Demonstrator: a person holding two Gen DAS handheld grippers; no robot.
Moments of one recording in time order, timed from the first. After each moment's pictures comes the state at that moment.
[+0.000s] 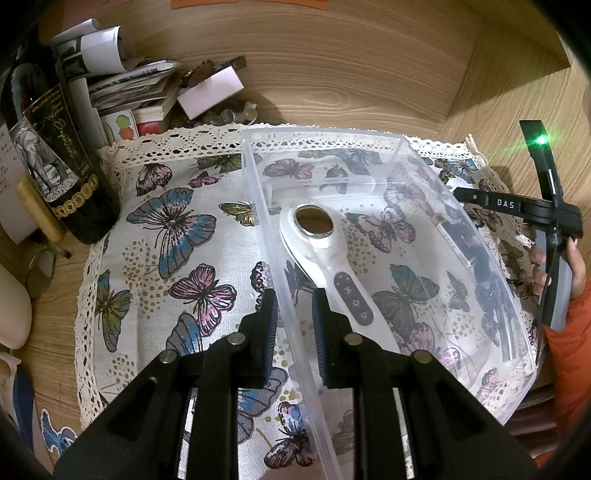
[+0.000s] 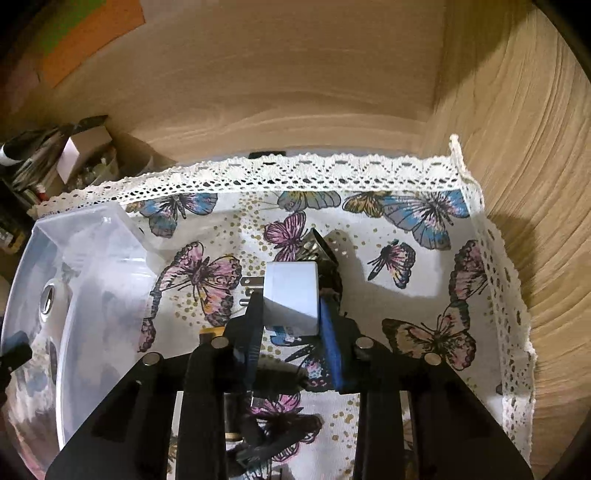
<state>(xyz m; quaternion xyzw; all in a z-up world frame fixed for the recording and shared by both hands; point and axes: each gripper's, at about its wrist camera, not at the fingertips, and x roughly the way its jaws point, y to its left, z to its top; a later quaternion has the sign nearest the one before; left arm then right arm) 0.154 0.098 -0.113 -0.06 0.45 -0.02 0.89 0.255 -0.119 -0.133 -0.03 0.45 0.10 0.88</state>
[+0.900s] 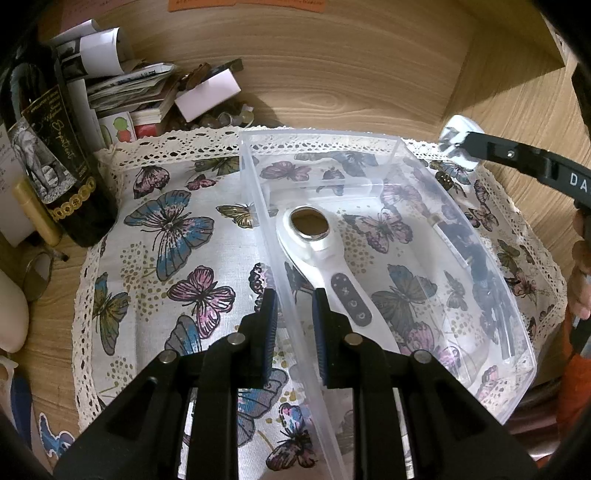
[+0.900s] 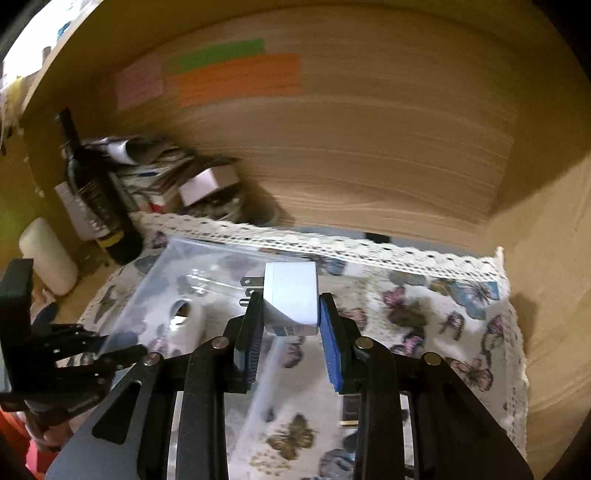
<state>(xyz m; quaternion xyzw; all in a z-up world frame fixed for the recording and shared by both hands) 0.152 0.100 -0.114 -0.06 0.44 -0.03 0.89 0.188 -0.034 -0.057 -0.08 0.36 0.22 0.90</state>
